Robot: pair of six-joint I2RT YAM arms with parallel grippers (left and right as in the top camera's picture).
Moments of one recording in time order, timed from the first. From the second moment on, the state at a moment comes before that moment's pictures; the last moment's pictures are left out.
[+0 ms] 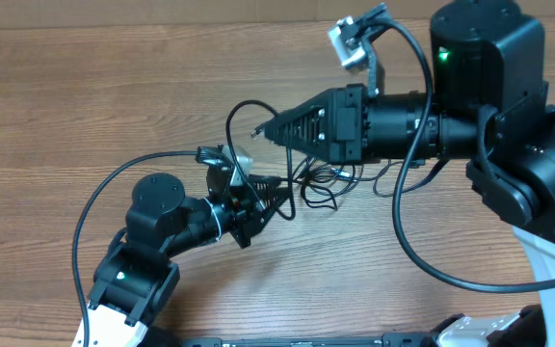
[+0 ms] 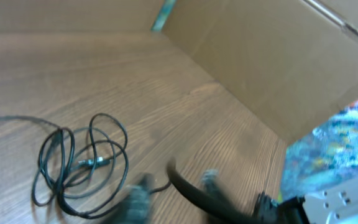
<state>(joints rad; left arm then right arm) -0.40 0.85 0.73 -0.15 0.66 -0.34 0.58 1.55 2.30 -1.22 -0.77 0.79</state>
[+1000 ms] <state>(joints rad) -0.40 0.84 0.73 -0.02 0.65 -0.35 0.63 1.55 2.30 -1.29 -0.97 0.75</state>
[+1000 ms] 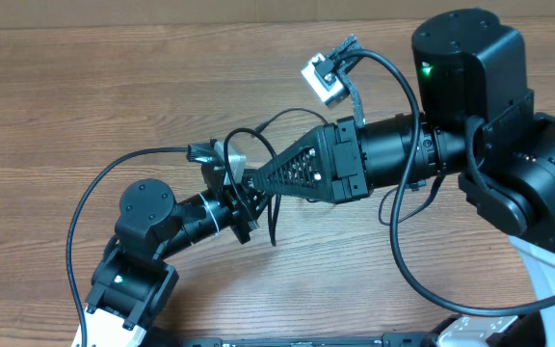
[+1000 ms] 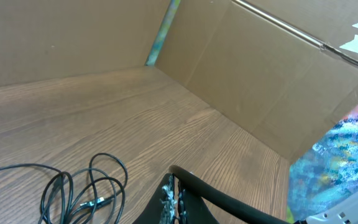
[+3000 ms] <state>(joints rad) -0.40 0.46 1.21 -0.76 0.52 -0.32 -0.93 1.93 2.30 -1.42 0.28 0.69</state>
